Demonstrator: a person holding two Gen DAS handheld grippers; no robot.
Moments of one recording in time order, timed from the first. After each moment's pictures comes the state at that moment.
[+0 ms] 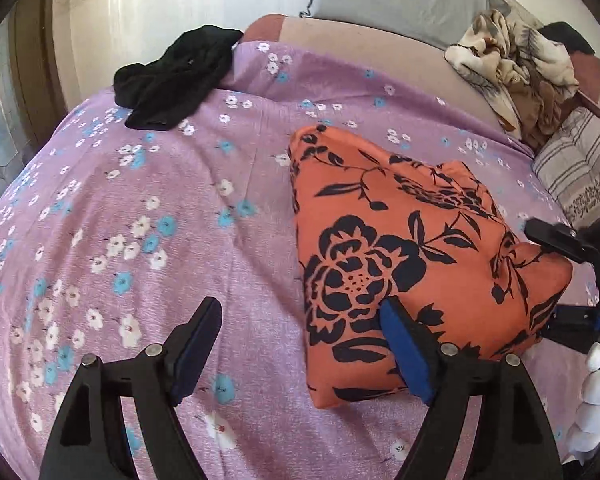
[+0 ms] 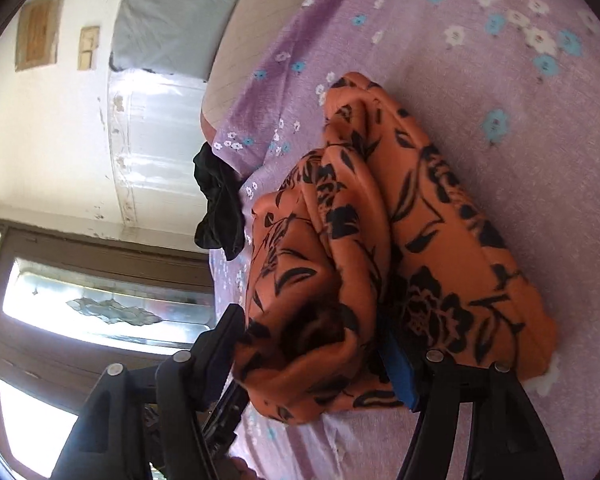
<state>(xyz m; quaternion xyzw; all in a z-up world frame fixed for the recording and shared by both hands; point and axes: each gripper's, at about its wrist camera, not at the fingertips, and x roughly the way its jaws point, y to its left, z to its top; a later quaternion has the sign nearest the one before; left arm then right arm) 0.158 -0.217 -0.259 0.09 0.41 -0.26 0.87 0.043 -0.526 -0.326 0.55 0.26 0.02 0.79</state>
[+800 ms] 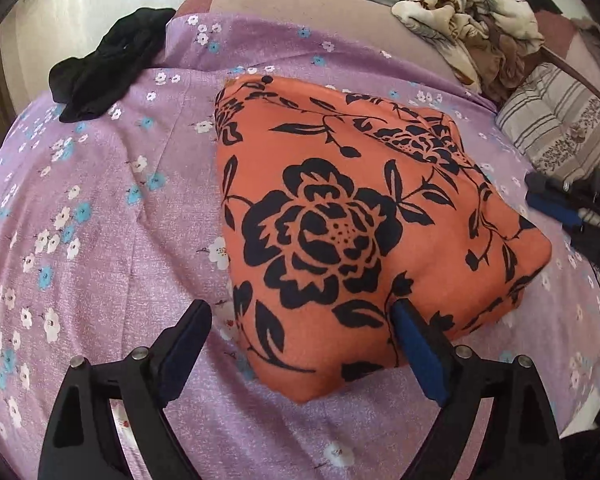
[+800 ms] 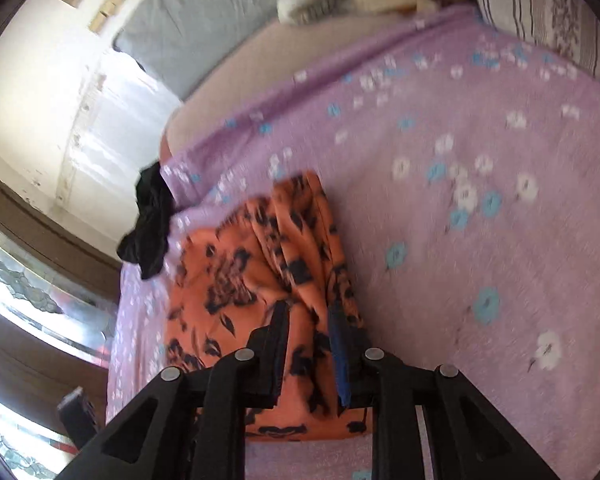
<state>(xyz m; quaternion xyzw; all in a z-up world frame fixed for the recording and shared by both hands) 0.140 -0.259 -0.281 0.12 0.44 -0.33 0.83 -0.002 -0.565 -0.277 0.40 0.25 -0.13 0.87</state>
